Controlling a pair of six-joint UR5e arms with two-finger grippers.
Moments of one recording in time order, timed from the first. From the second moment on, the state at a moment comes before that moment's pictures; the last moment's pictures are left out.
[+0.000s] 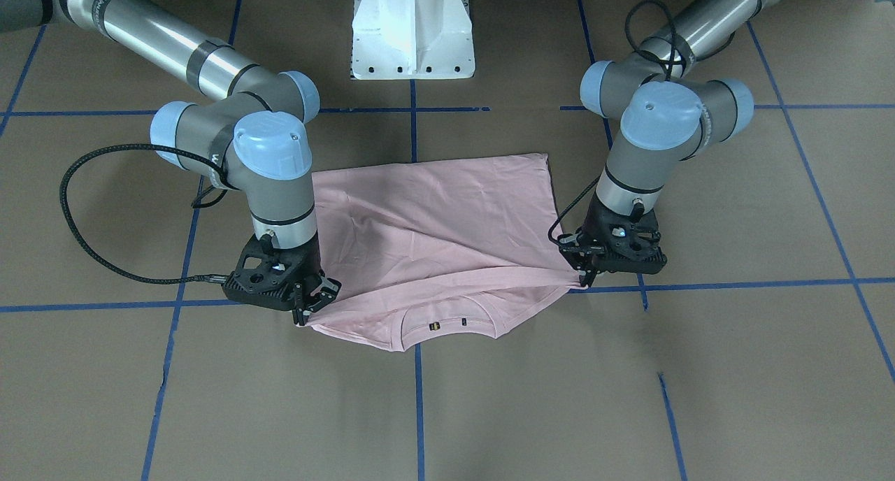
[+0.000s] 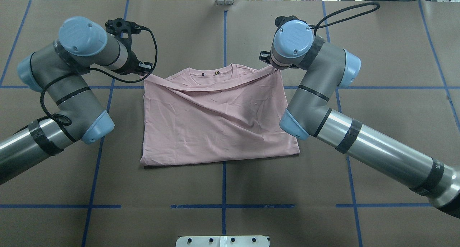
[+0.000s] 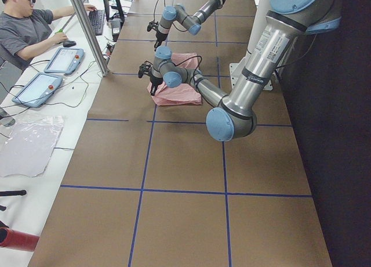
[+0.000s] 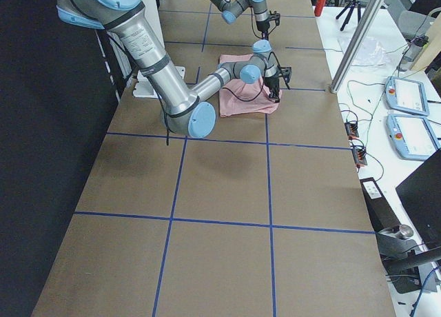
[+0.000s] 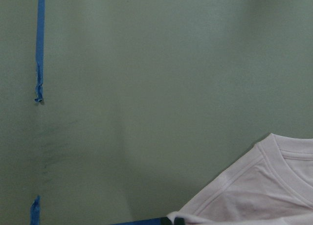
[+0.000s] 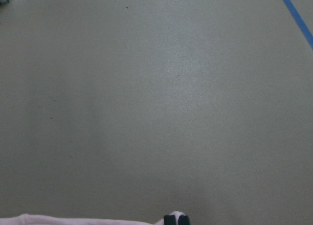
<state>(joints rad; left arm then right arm) -0.79 -2.10 -1.52 -1.95 -1.85 -0.93 0.71 -0.85 1.36 -1.32 1.64 1.32</state>
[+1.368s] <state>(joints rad) -0.74 -1.93 -1.77 -2.00 -1.85 -0.94 0.75 -0.94 1.48 -1.31 1.75 1.11</state>
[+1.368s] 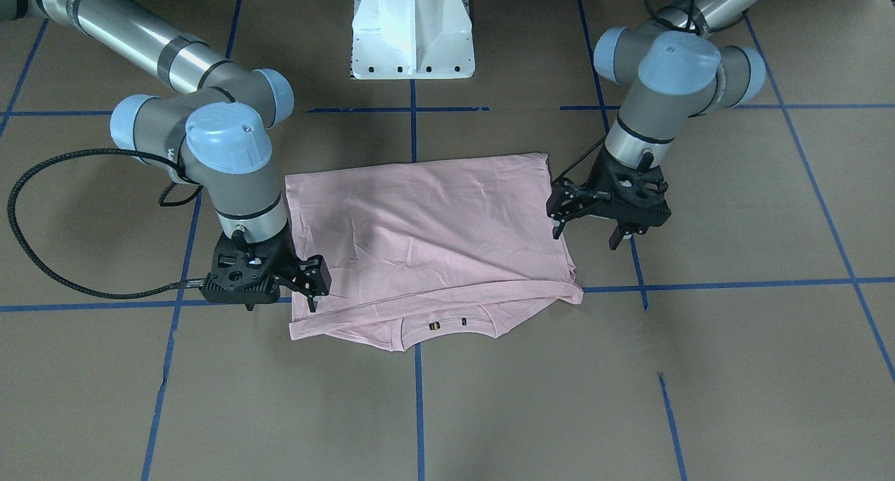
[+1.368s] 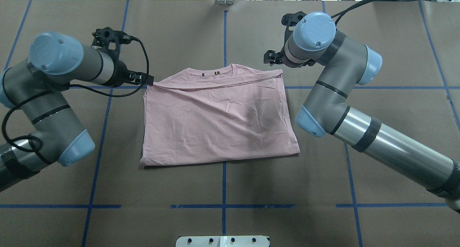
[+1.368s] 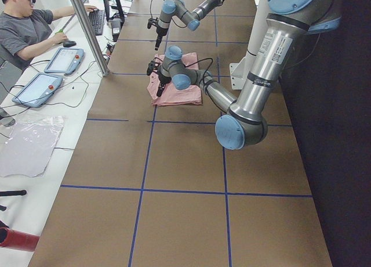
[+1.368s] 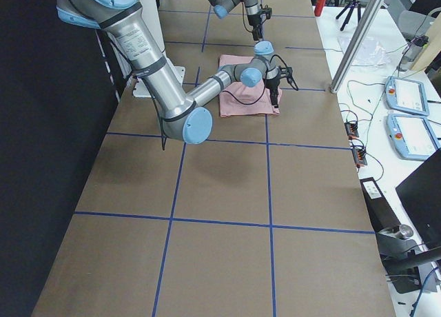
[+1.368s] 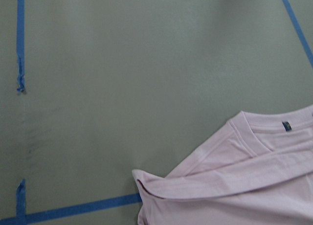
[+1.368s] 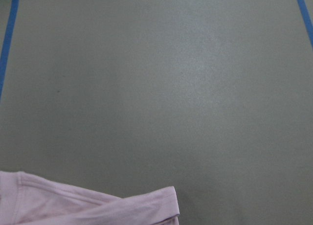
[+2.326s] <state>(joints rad) -0.38 -1.72 -1.95 -2.01 -1.64 -1.33 0.75 -0.98 1.54 -1.30 1.75 1.10</state>
